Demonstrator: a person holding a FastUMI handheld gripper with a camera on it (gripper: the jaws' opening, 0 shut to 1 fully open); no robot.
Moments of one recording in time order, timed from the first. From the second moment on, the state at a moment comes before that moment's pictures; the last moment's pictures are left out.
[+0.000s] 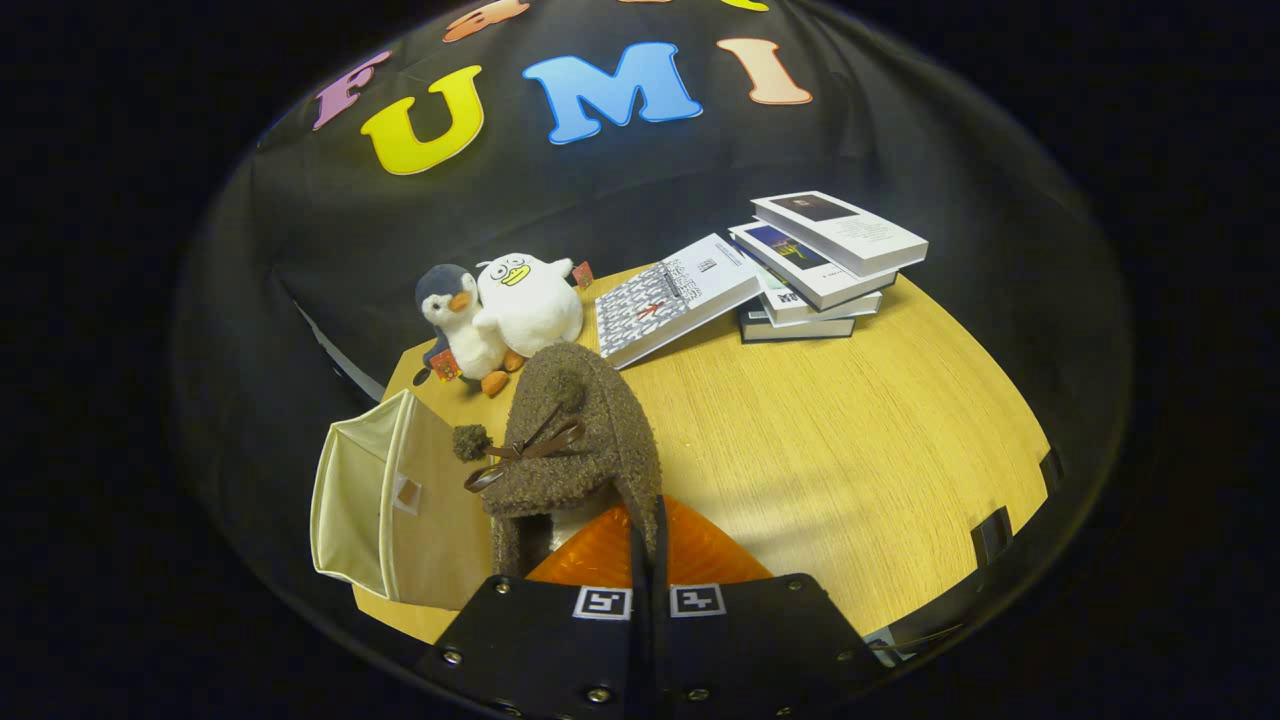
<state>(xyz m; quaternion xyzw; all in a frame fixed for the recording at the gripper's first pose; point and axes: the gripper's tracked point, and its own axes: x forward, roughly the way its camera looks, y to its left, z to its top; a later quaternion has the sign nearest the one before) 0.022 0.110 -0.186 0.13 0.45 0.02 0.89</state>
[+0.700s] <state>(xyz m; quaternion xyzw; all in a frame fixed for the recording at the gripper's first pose) 0.037 0.259 -0.130 0.16 0.42 0.10 0.89</state>
